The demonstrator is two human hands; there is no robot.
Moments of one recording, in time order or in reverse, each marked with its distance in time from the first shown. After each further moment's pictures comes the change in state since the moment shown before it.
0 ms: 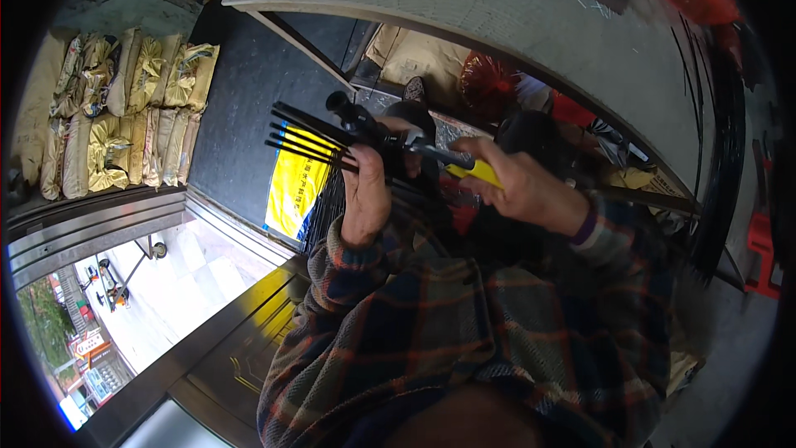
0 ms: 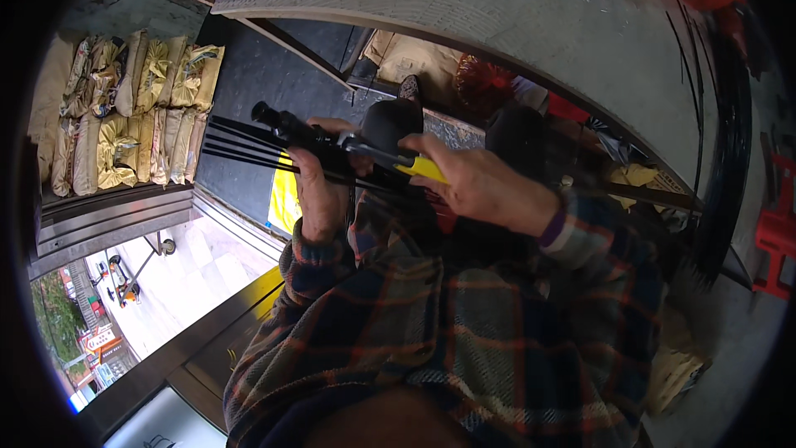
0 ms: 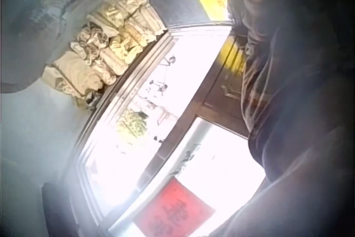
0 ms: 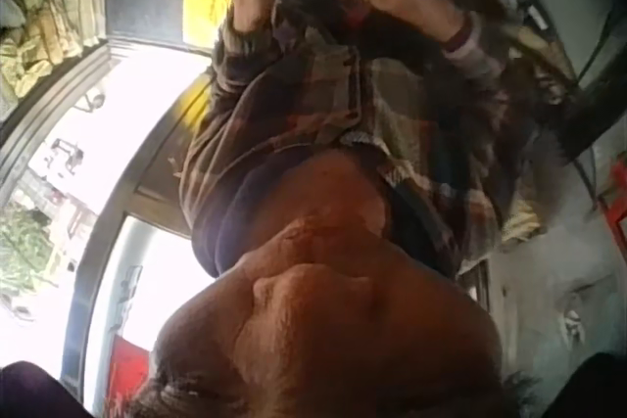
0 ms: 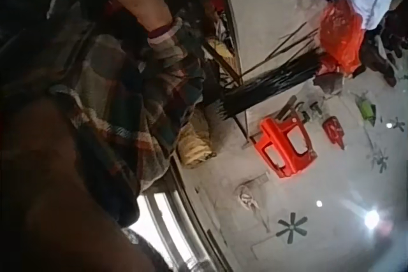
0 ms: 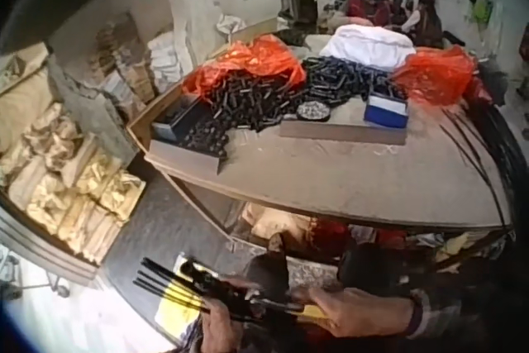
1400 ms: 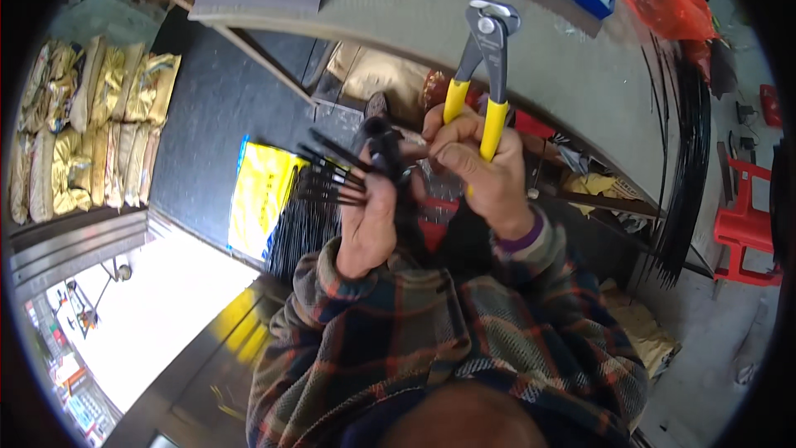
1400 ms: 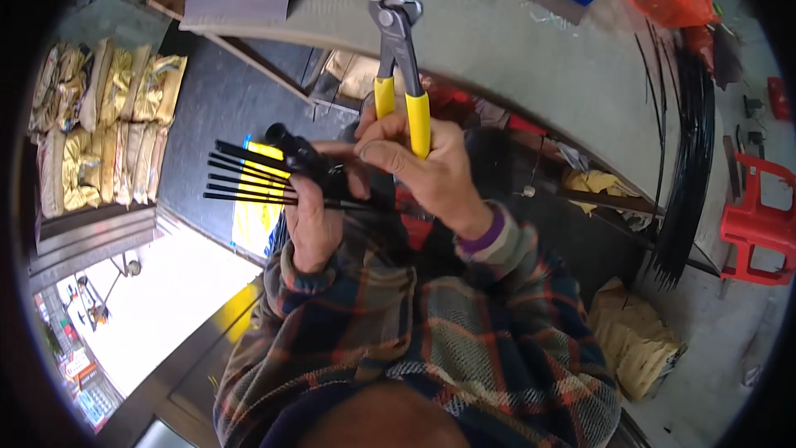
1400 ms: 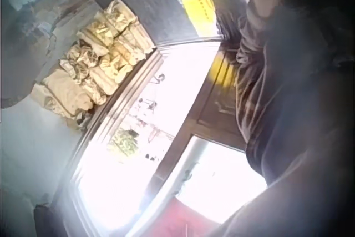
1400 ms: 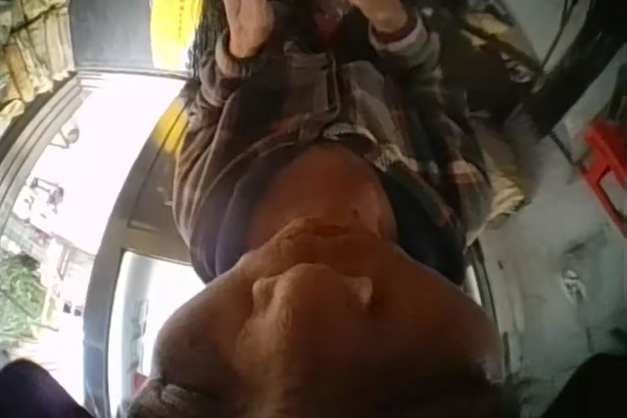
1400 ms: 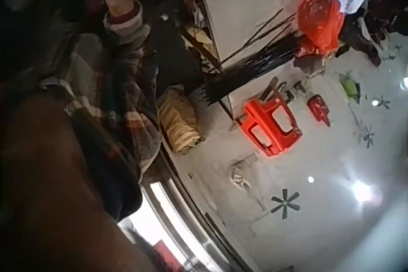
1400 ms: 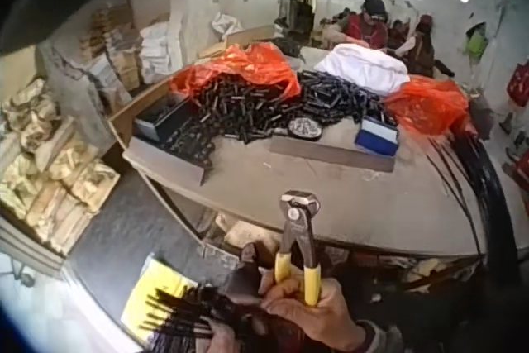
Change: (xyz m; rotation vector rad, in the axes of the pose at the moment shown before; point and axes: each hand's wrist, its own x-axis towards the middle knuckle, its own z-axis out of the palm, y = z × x) left_hand 0.011 0.009 0.019 -0.051 -0.026 0.025; right_hand 0.057 -0.008 0.007 0.678 0.455 -0.076
